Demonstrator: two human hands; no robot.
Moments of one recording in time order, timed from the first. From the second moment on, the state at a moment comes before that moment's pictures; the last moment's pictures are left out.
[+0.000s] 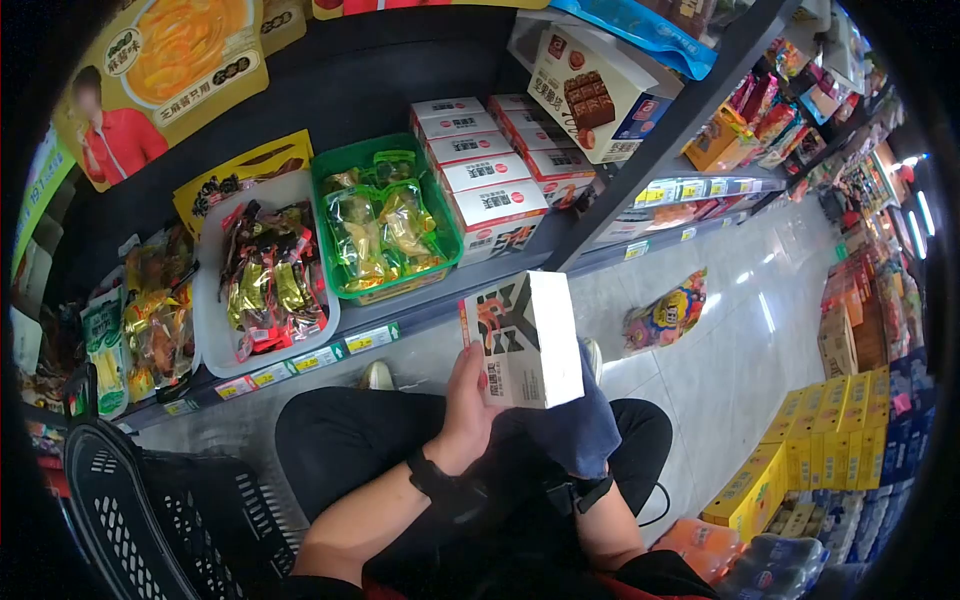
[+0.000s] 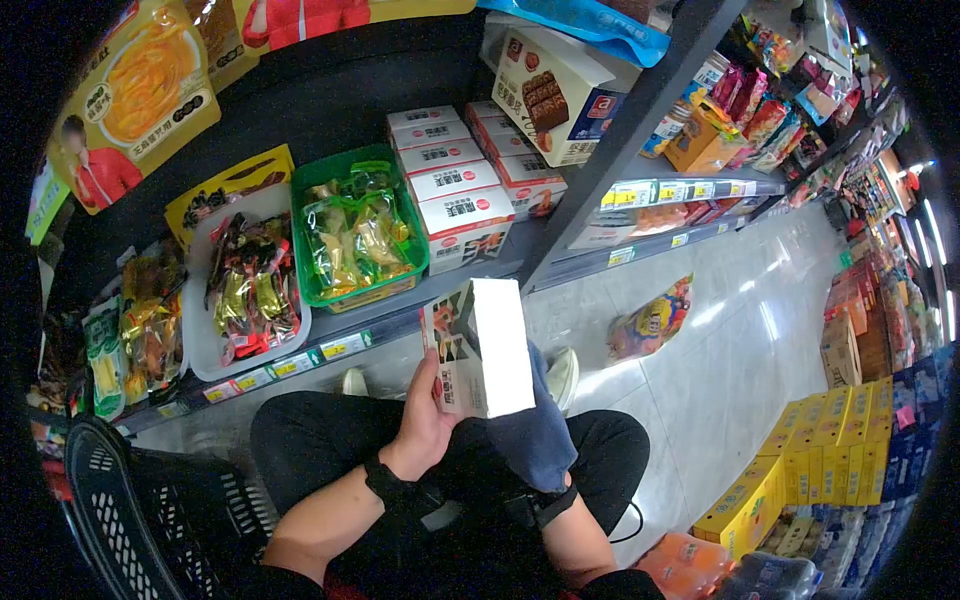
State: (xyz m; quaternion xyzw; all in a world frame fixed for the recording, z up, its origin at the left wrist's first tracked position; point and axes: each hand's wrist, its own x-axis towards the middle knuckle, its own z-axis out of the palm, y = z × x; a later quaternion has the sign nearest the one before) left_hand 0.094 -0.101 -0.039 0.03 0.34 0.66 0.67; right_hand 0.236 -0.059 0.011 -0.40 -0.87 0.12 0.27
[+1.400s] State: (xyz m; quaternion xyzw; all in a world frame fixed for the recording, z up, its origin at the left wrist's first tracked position) left_hand 0.026 -0.110 0.021 0.63 0.58 0.41 0.31; right_hand 0.279 -0.058 -0.037 -0.50 -0.48 0.64 0.35
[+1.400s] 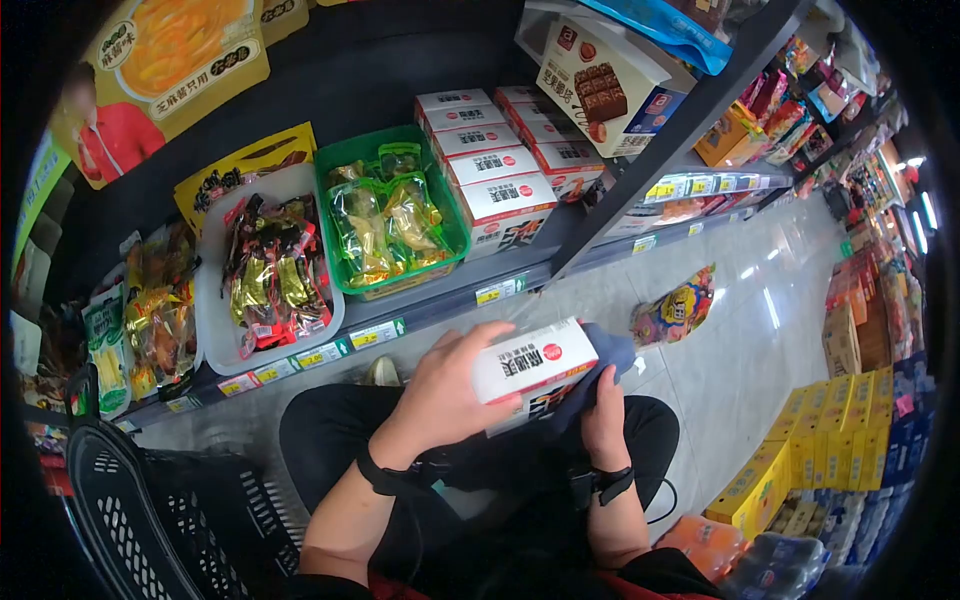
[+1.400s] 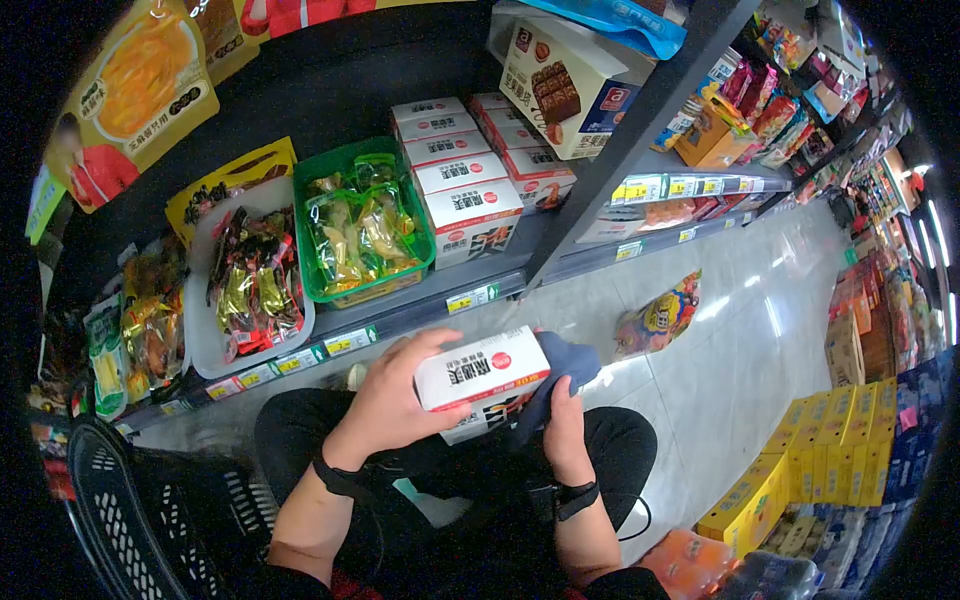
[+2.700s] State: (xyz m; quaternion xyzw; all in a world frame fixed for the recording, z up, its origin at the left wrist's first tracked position) left_hand 0.067 -0.116 0.003 0.52 0.52 0.62 0.28; right_hand 0.257 -0.047 -0.040 -0.44 -0.34 0.70 0.45
